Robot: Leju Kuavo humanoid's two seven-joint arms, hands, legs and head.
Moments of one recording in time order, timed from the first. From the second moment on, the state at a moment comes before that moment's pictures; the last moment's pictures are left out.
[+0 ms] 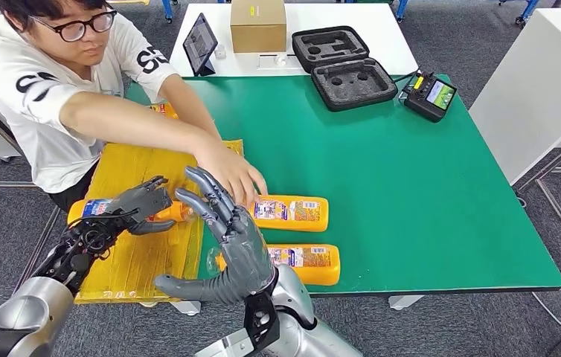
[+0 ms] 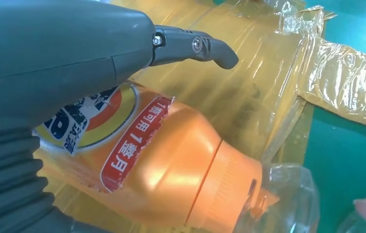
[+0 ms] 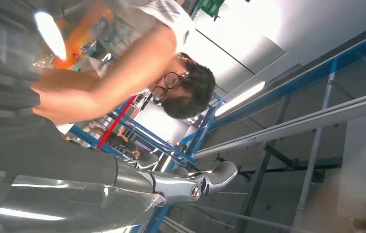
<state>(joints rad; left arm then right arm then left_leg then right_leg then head) -0.67 0.08 -0.06 -0.53 -0.74 -0.14 -0.42 -0.29 0.21 0.68 -1.41 0.48 -0.64 -0.70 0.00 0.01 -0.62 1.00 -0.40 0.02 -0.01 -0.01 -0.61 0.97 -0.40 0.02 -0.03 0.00</state>
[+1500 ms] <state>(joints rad) -0.51 0.00 0.25 -0.77 -0.19 0.57 -0.70 -0.27 0.21 0.67 -1.38 0.52 -0.66 -0.66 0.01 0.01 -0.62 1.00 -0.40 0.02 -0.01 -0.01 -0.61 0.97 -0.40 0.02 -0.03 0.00</state>
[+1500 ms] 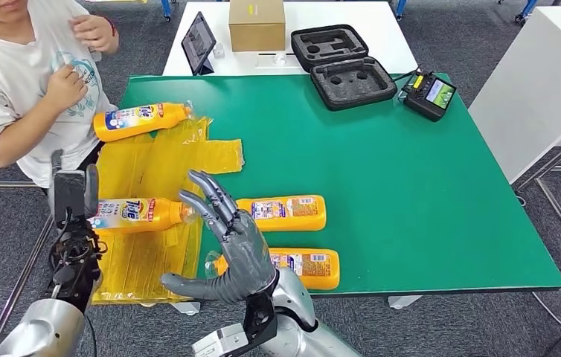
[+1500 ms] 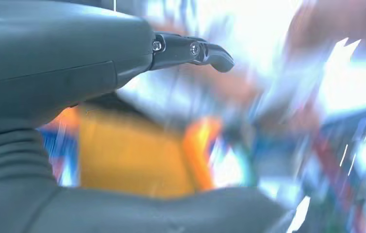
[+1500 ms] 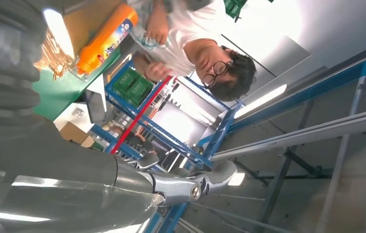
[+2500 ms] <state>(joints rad) 0.09 -0.21 0.37 -2.01 -0.22 0.70 -0.70 -0.20 -0.18 0.62 -1.37 1.05 -0.03 0.02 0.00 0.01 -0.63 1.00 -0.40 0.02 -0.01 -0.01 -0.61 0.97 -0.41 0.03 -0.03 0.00</state>
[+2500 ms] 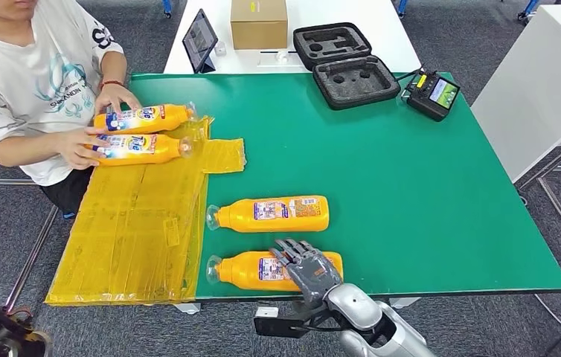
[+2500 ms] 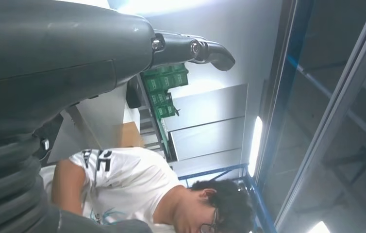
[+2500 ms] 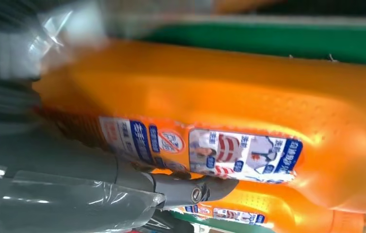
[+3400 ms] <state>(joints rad) 0.10 -0.22 0.38 -1.99 -0.17 0.70 -0.70 -0.28 -0.18 0.61 -1.28 0.92 0.04 -0.03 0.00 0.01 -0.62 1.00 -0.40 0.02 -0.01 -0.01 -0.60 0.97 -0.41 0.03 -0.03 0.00</state>
